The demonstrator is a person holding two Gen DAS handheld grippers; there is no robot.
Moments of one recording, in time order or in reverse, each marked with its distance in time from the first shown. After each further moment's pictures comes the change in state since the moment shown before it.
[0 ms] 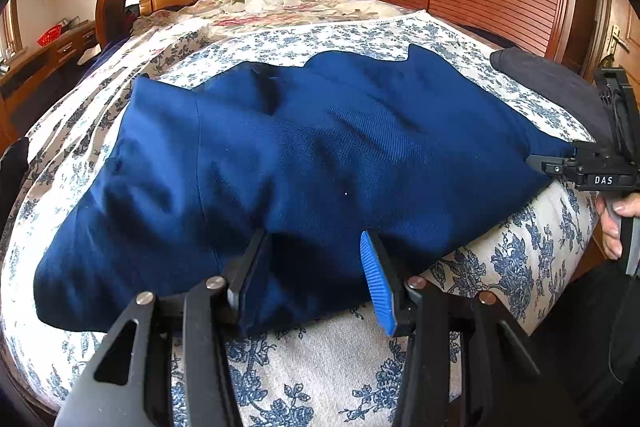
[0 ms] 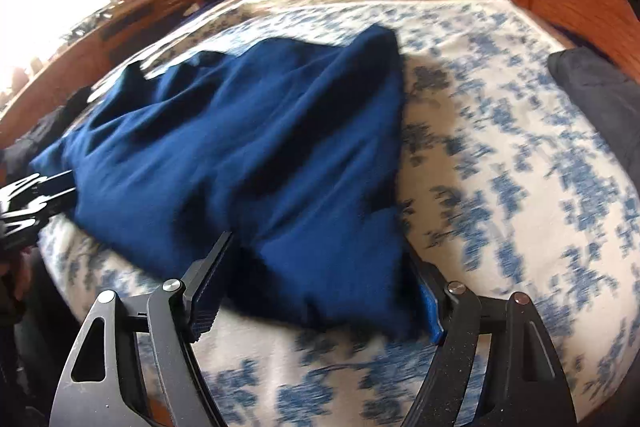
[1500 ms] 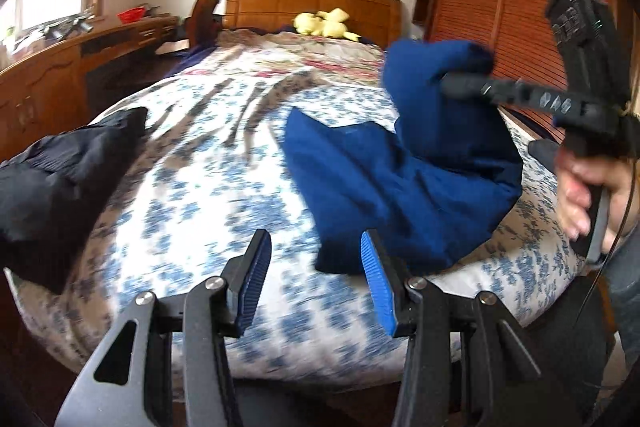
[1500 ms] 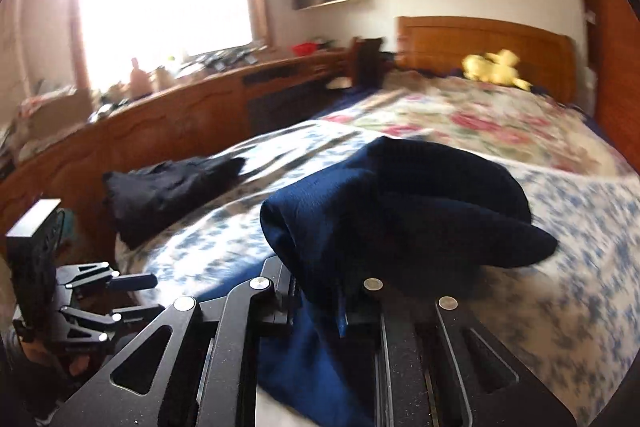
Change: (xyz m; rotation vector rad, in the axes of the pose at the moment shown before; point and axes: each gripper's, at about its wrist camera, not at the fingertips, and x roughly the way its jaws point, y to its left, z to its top) left arm -0.141 0.144 -0.050 -0.230 -0.178 0.109; right arm -0.036 0.263 0.128 -0.337 -0.294 0.338
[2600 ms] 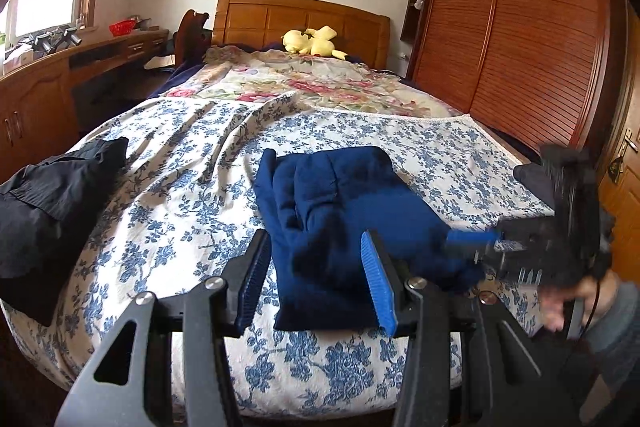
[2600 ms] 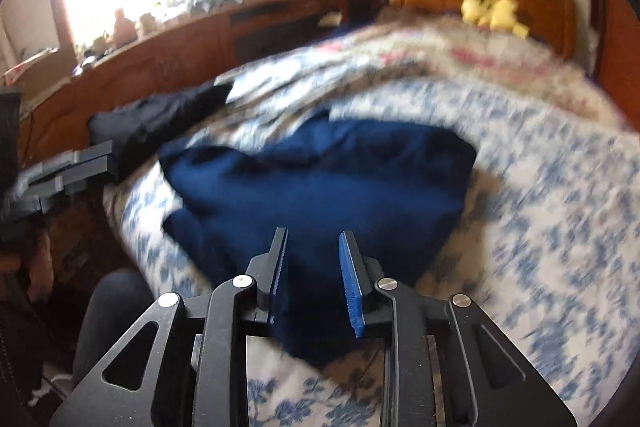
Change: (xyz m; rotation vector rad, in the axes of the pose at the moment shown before) left arm 0.012 -0.033 0.040 0.001 -0.050 -0.058; right arm 0.020 -0.024 -0.068 0.044 0.245 -0.010
